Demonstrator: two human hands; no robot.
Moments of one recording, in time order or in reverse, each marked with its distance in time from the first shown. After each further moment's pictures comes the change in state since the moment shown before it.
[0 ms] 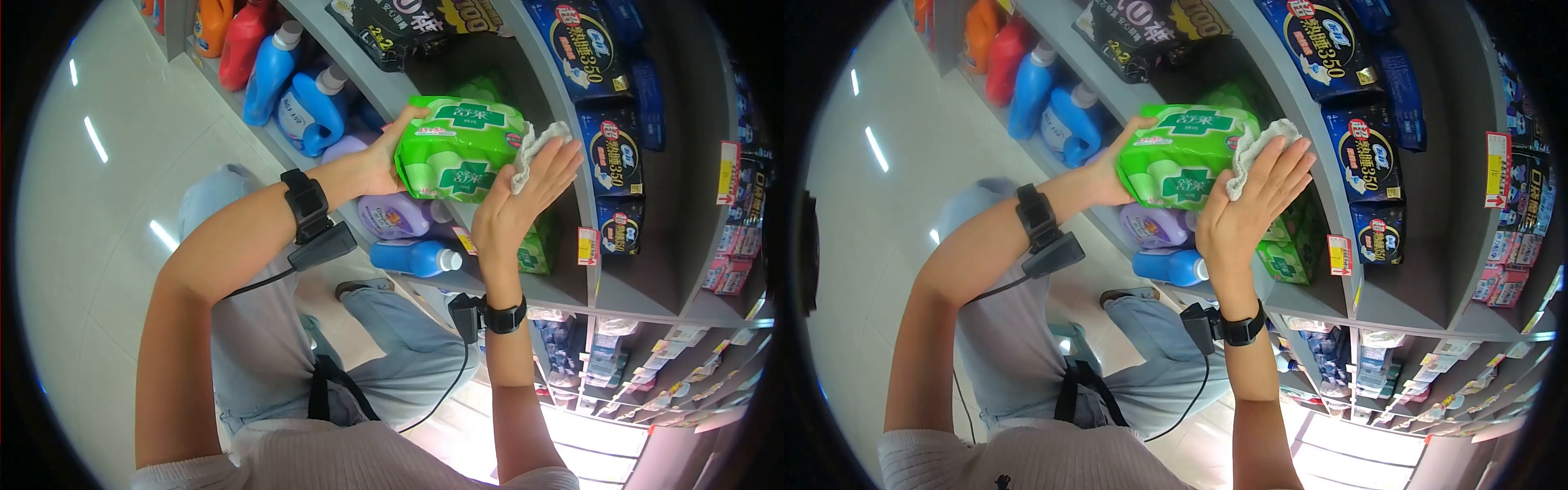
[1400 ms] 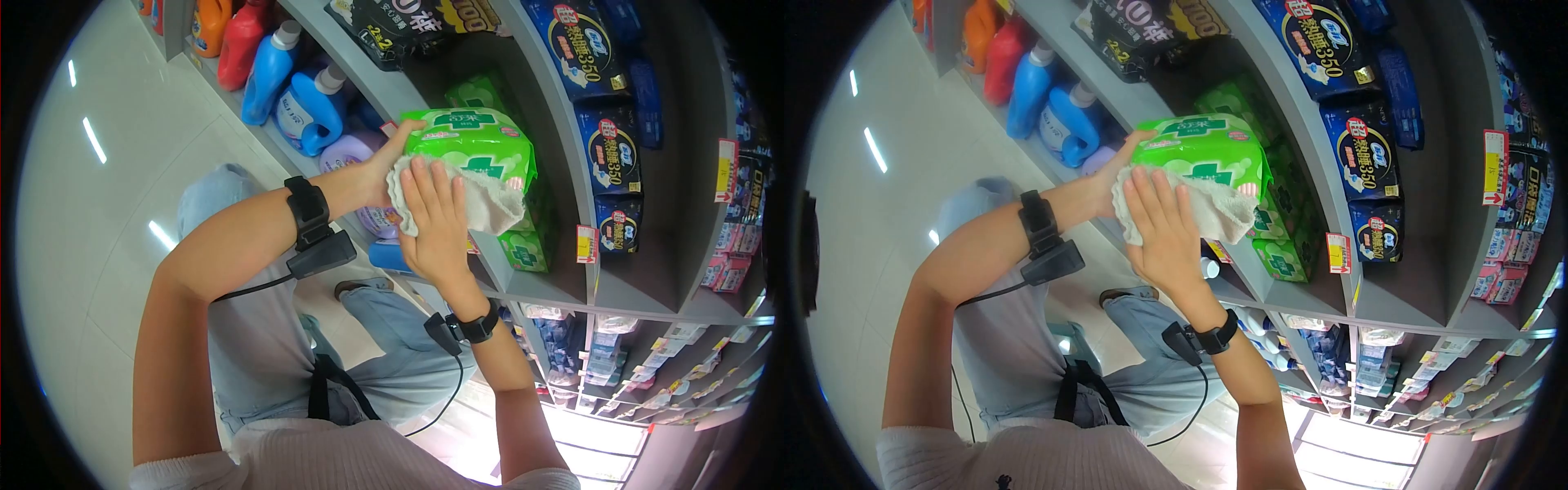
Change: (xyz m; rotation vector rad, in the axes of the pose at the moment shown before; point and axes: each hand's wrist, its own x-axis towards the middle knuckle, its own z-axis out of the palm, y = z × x) left_hand 0.006 -0.016 -0.013 -0.047 -0.165 -0.088; right_hand -0.052 -0.035 0.013 0.203 -0.478 -0.278
